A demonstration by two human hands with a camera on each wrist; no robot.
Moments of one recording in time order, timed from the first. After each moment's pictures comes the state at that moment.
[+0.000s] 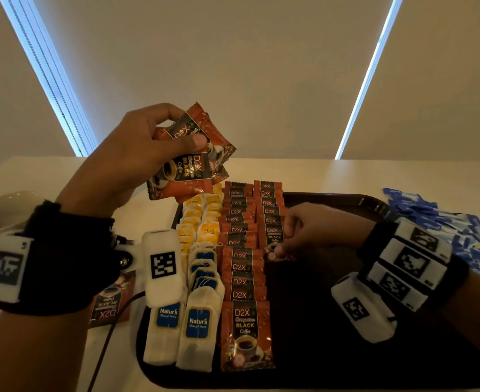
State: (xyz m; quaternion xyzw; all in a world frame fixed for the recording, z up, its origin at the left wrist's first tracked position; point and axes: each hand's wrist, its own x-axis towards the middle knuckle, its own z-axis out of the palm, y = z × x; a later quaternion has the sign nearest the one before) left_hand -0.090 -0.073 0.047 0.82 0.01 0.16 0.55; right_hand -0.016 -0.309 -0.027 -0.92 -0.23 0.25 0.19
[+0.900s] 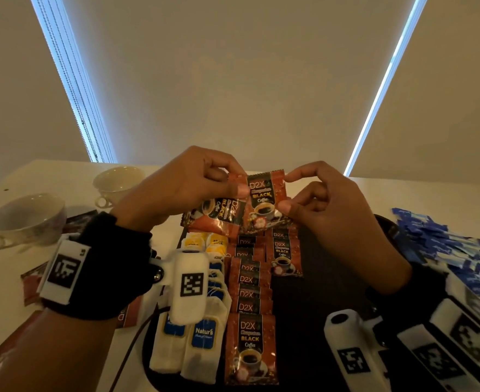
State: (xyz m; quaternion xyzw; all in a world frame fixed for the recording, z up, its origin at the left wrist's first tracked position) left_hand -0.087 -0.090 0.037 0.85 -0.08 0.02 0.51; right_hand -0.061 -0.299 0.008 -0.82 -0.28 -0.08 0.50
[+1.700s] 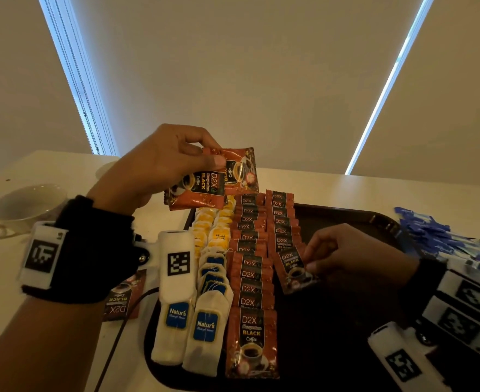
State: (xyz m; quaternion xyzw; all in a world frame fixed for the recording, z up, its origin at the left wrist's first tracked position) left_hand -0.091 -0.067 0.044 0.84 0.01 0.09 0.53; right_hand -0.032 -0.335 -0.025 -0.89 -0.15 0.29 0.32
